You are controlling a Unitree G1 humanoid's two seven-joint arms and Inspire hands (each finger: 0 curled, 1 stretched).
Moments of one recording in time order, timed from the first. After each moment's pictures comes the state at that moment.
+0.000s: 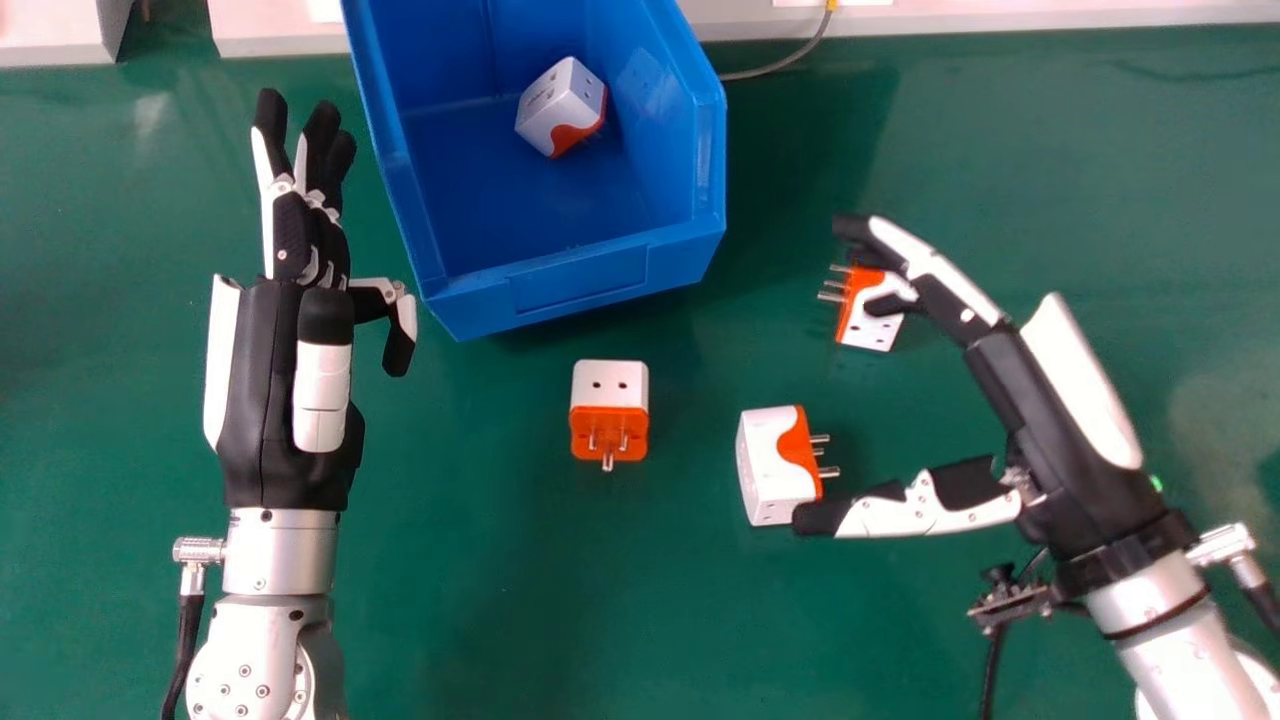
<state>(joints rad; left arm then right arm) -0.29 0.12 0.24 0.89 -0.27 -1.13 -0.39 -0.09 -0.39 0.07 0.52 -0.33 -0.91 -0.07</state>
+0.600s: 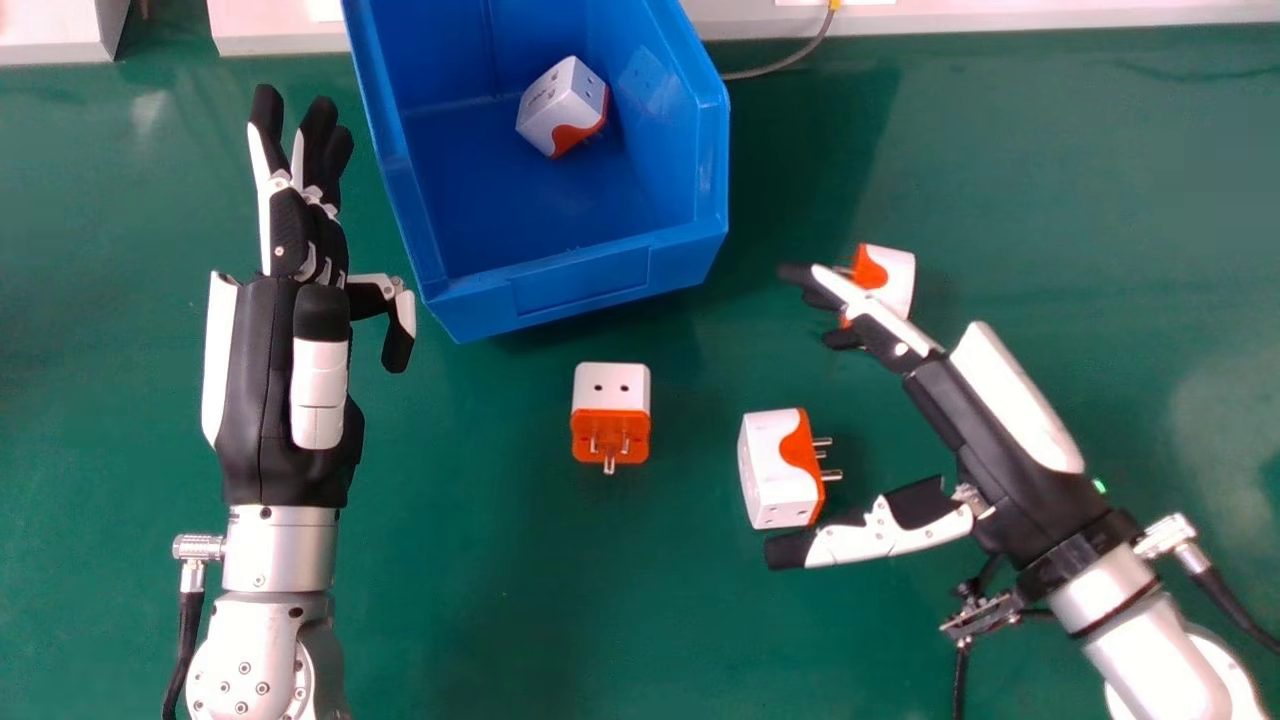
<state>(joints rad) -0.28 0.12 0.24 0.88 -0.28 -1.12 -0.40 -0.18 -0.39 0.14 0.70 -0.37 -0.95 -0.03</state>
